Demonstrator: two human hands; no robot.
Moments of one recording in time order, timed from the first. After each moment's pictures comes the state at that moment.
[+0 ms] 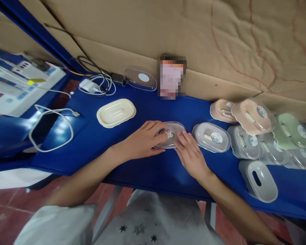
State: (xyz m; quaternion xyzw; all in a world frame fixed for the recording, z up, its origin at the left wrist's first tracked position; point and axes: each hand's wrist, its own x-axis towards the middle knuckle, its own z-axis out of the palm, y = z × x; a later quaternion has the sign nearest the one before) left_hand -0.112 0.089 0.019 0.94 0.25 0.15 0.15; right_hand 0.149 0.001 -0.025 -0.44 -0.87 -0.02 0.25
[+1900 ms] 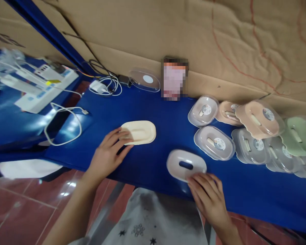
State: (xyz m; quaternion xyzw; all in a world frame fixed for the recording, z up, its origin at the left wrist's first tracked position) left_hand -0.202 0.014 -0.012 0.82 0.52 0.24 0.08; right_hand 0.187 -0.109 0.000 -0.50 -0.83 0.06 0.24
